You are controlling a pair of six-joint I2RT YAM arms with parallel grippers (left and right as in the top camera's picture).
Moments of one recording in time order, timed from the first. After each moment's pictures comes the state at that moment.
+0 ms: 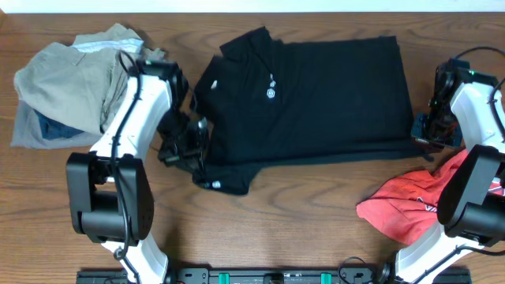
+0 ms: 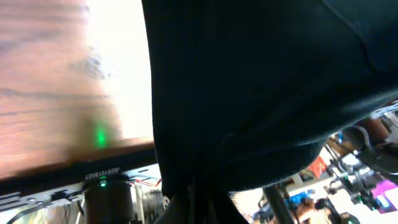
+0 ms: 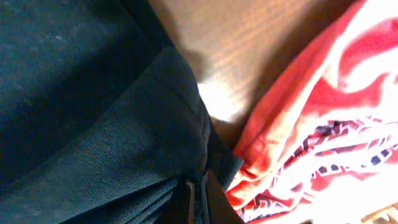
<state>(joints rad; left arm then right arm) -0.12 1.89 1.43 -1.62 0.39 -0.05 -0.27 1.91 1.42 -1.19 0.21 0.19</state>
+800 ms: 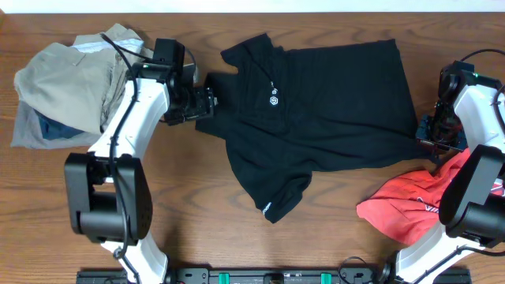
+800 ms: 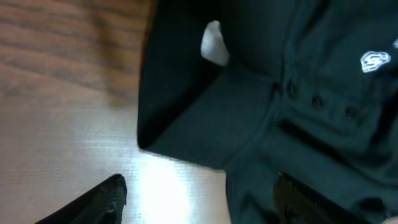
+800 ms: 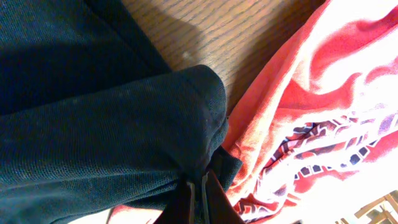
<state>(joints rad) -0.11 1.90 1.44 -0.88 0.24 -0.27 -0.29 1.91 1.41 -1.16 0.26 0.20</state>
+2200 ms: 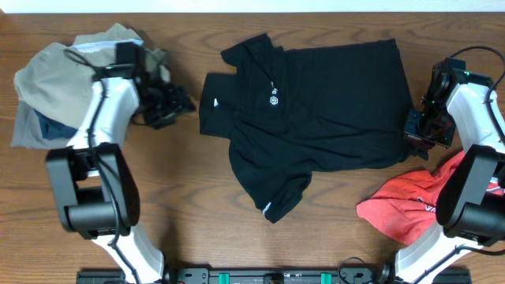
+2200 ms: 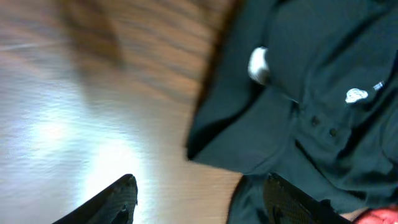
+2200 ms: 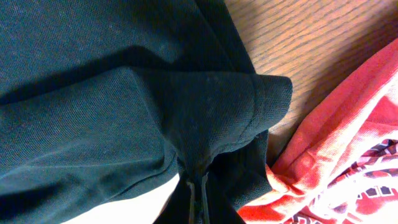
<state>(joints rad) 0.07 1.93 1.43 -0.89 0.43 -0.30 -0.25 1.91 1.41 -1.14 0.09 0.20</state>
